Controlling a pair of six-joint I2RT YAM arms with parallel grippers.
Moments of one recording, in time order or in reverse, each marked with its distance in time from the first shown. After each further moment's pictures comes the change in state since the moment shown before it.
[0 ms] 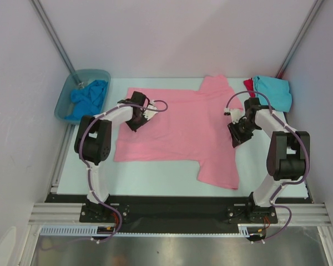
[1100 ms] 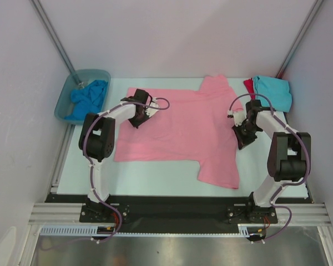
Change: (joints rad) left arm -0.010 0.079 0.086 0.010 -0.051 0.011; right arm -0.010 -0.021 -0.045 -0.003 0.107 0.034
